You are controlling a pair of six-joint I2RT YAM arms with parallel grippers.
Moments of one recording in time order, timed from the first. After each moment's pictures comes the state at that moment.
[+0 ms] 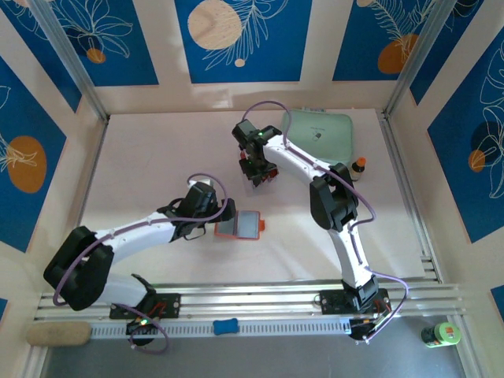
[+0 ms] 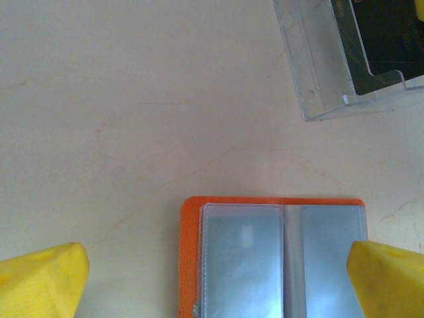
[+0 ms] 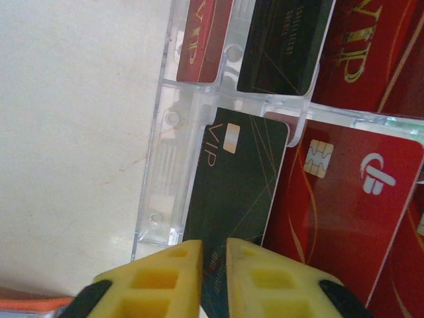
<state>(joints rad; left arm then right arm) -0.67 1.36 0.66 -0.14 -0.11 -0.70 0.65 2.22 1.98 -1.09 0.11 0.24</state>
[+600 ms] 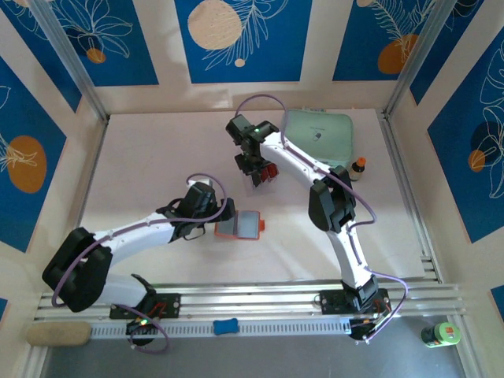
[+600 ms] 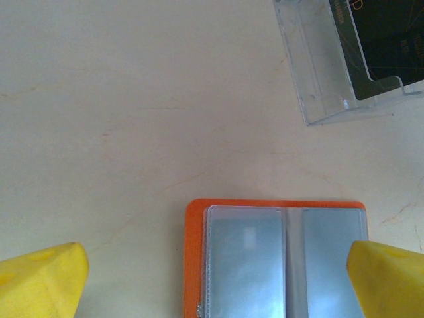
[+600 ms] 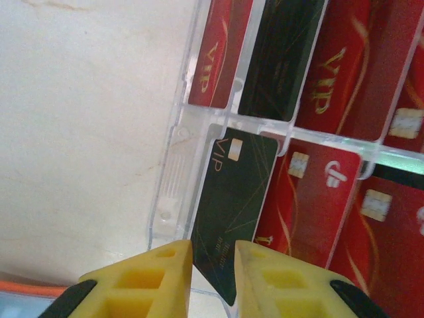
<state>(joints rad) -0.67 1.35 0.65 -0.15 -0.13 -0.70 0.68 2.22 2.11 -1.17 0.19 0.22</state>
